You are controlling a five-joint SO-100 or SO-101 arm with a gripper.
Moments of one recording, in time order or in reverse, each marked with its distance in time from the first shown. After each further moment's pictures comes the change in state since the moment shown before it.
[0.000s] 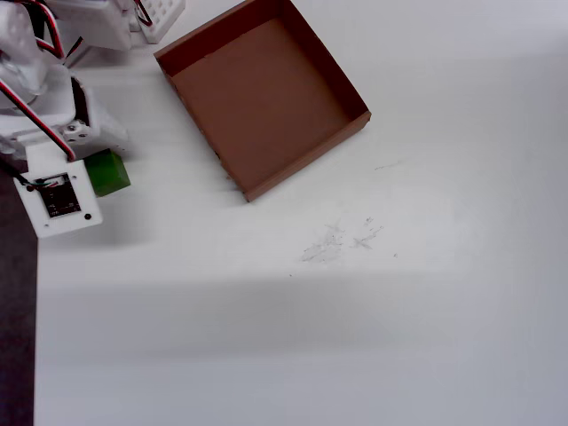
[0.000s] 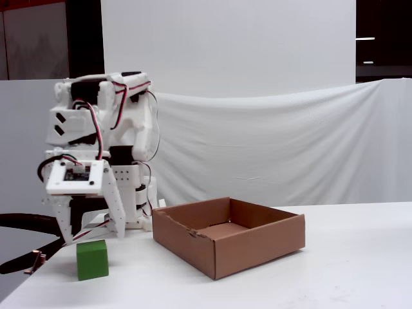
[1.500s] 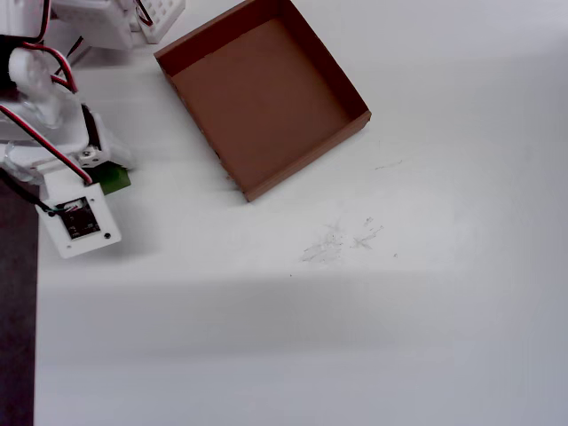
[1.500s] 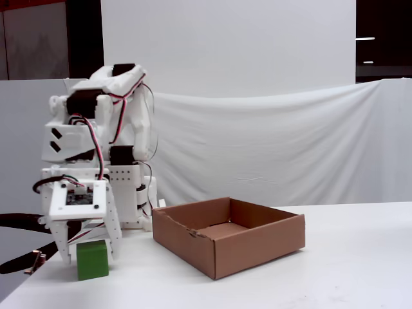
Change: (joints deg) arm -1.8 -11.2 -1.7 -8.5 -2.0
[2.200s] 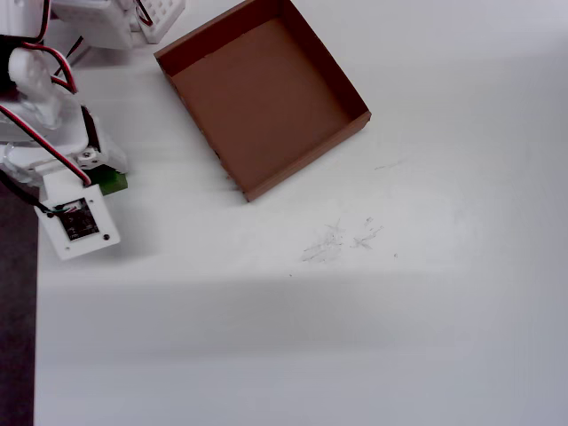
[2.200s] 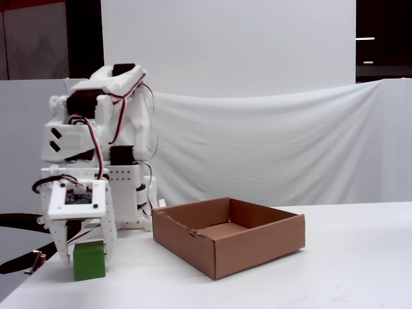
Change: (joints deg) arm 0.0 0.0 0.0 -0.9 0.0
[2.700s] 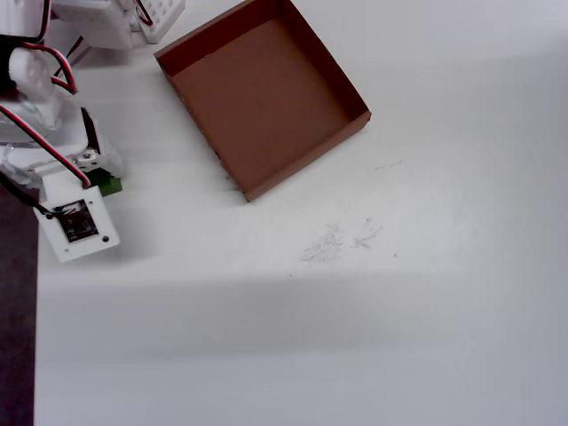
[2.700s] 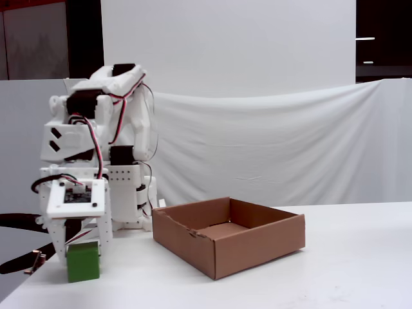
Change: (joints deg) arm 0.0 0.0 0.0 -1.2 0.0
